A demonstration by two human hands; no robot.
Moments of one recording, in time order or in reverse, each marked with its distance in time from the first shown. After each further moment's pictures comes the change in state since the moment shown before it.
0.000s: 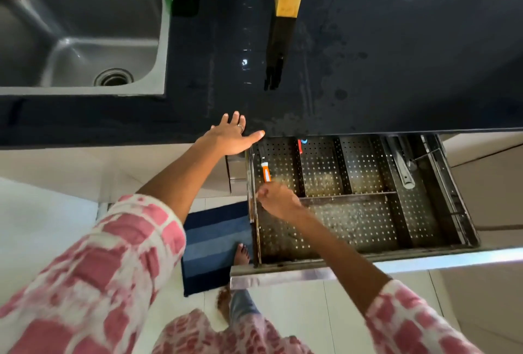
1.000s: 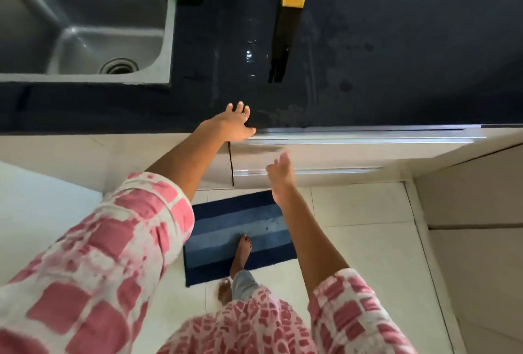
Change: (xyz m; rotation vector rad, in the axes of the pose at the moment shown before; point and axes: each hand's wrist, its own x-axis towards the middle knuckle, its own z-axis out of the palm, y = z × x) left_hand 0.004 -0.001 -0.007 0.039 -0.057 0.015; right_hand 0.008 -0.032 -0.012 1.122 0.244 0.269
